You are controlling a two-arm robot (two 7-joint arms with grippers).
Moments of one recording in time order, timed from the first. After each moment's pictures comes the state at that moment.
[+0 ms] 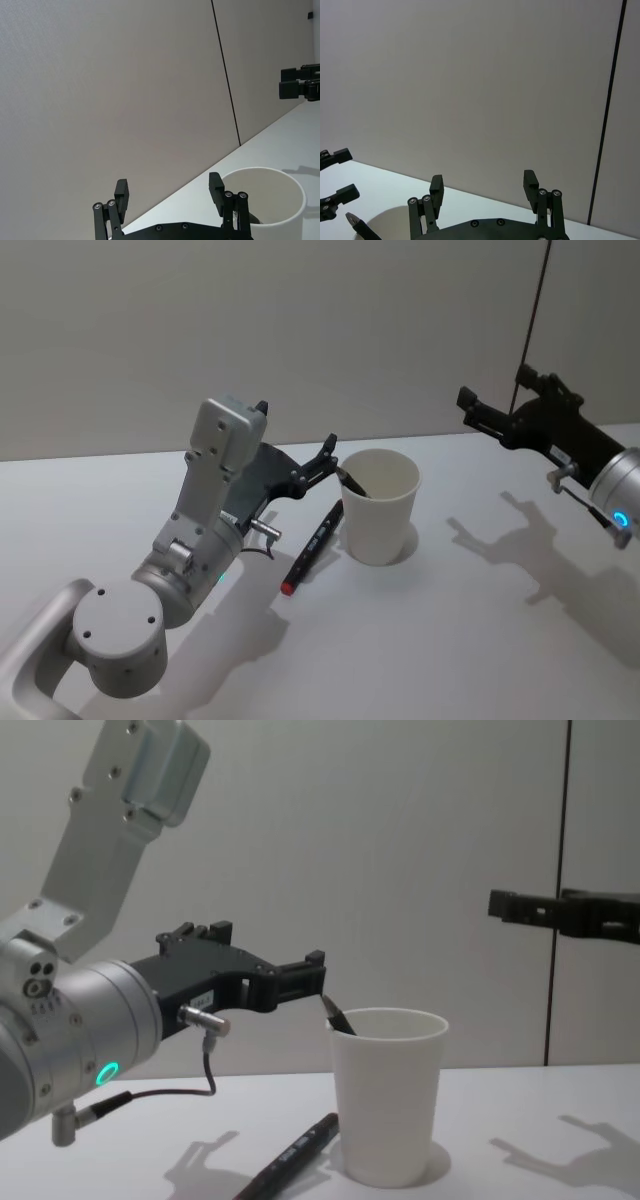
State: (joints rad) left arm -0.24 0.38 0.45 -1.63 -0.20 0.01 -0.01; right arm 0.28 0.38 -0.27 -1.58 0.50 0.13 0.28
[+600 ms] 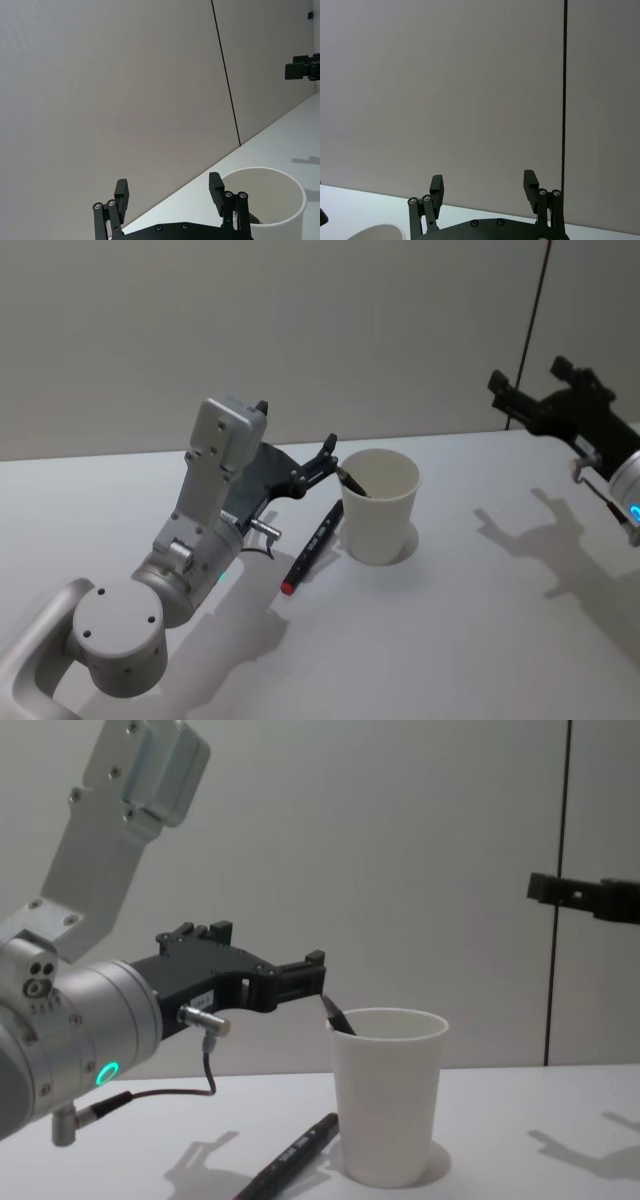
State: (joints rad) left arm -0.24 0.38 0.45 -1.63 -0.20 0.01 -0.01; right arm 0.25 0.39 -0.25 -1.61 0.54 0.10 0.17
